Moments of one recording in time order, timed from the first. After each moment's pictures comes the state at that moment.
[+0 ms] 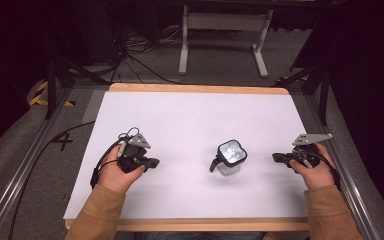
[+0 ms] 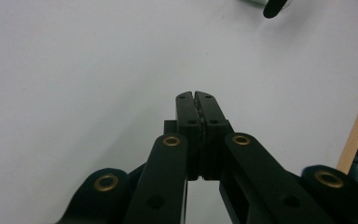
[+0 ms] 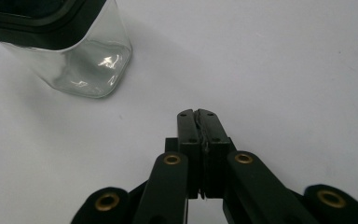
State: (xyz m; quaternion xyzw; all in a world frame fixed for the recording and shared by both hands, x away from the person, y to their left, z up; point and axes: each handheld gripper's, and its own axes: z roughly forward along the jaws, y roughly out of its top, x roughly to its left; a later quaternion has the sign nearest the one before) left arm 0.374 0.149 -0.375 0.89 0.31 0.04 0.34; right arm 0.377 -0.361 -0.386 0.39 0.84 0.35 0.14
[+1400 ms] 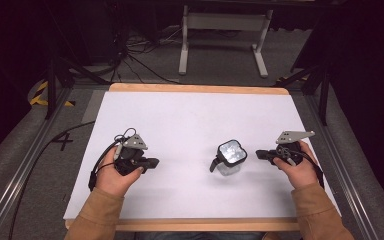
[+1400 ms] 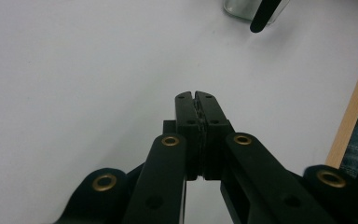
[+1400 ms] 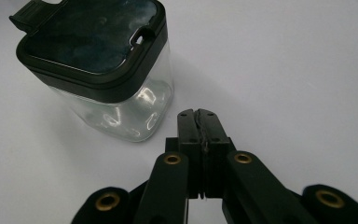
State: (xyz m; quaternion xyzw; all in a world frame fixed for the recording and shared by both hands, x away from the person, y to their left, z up) left arm 0.363 0.155 -0.368 0.88 0.31 0.05 0.37; right arm 0.388 -0.317 -0.387 0.34 0.85 0.38 0.14
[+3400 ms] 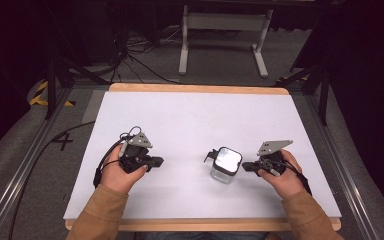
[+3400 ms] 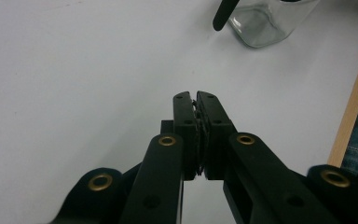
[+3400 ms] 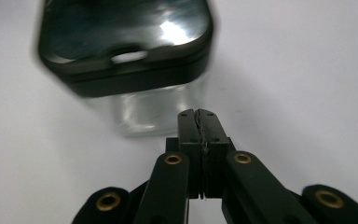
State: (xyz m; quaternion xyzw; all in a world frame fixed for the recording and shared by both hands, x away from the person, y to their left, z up) left arm 0.368 0.146 -0.371 0.88 0.30 0.04 0.37; right arm 0.373 -0.273 -0.400 0.30 0.88 0.35 0.11
